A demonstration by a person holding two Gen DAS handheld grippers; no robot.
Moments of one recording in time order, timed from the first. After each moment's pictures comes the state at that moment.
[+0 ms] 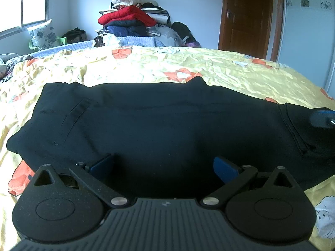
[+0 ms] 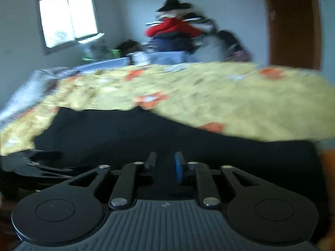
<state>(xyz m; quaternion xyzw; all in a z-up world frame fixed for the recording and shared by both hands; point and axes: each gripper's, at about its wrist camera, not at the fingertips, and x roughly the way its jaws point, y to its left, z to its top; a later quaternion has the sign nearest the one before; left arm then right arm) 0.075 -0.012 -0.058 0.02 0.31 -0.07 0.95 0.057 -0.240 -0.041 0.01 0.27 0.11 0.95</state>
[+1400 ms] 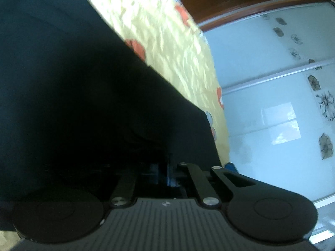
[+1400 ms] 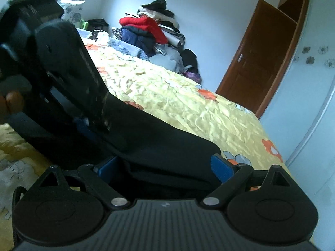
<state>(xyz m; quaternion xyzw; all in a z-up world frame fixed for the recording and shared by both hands) 0.146 -0.133 -0.073 -0.31 0.51 -0.33 0.73 0.005 -0.256 -0.071 -0.19 0.23 -0.02 0.95</state>
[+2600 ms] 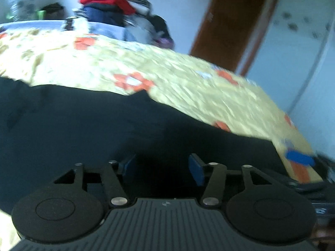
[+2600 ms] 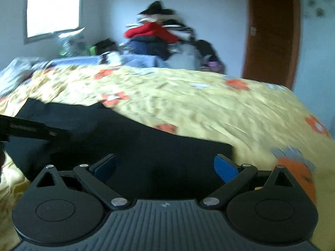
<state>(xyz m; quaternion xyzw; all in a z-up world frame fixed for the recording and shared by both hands) 0.100 -0.056 -0.030 -0.07 0.34 -0.17 0.92 0.066 -0.249 -0.054 -0.04 0.27 0.08 0.96</state>
